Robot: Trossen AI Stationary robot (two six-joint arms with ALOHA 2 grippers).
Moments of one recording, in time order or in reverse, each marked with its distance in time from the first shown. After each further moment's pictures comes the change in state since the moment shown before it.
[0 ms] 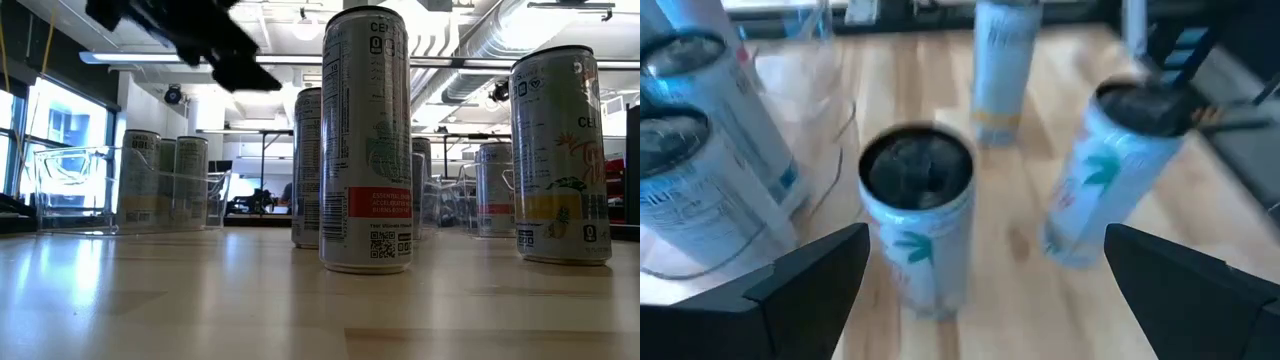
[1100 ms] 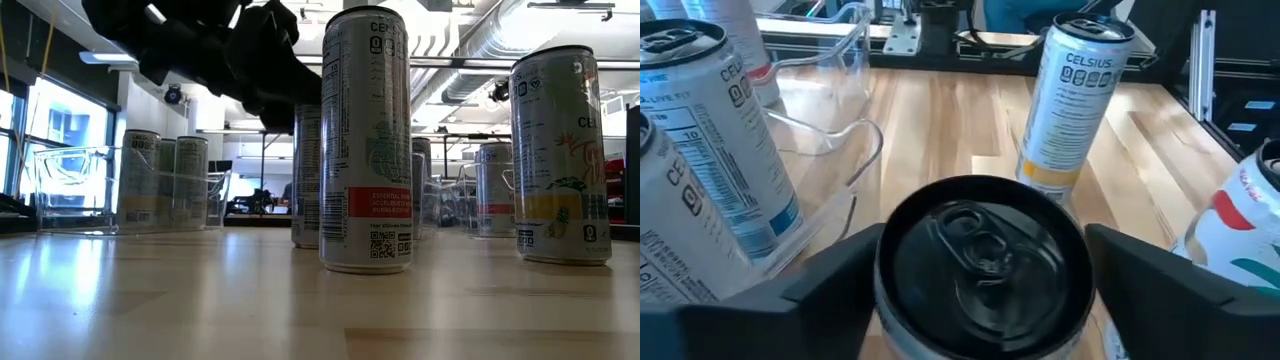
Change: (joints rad) left arm 0.029 0.349 0.003 0.485 -0.050 -0.085; right arm -0.006 0.002 0.000 0.003 -0.019 0.003
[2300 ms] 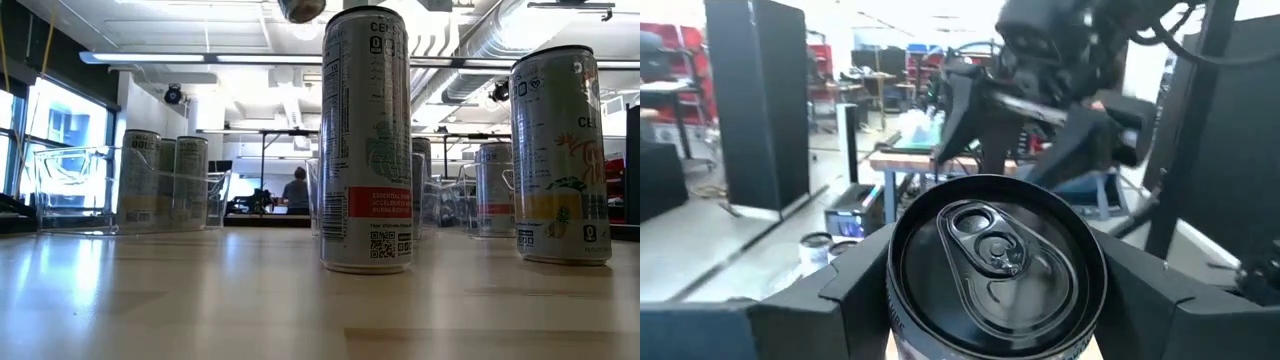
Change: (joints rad) left arm 0.009 -0.560 0.261 -0.392 -0.128 0.056; right arm 0.013 0.033 0.000 0.068 -0.090 -0.179
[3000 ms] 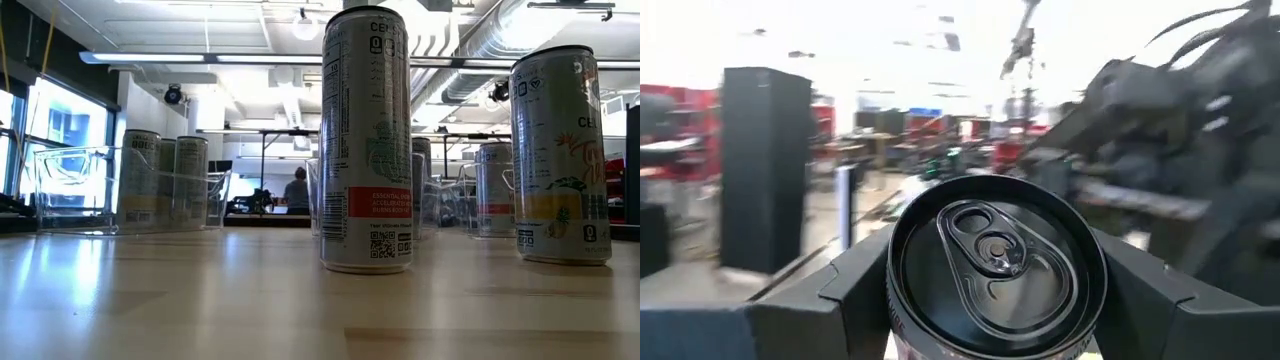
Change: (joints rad) left arm 0.162 0.241 0.258 0.162 0.181 -0.025; right arm 0.135 -0.060 0.001 0.129 0.144 -0.005
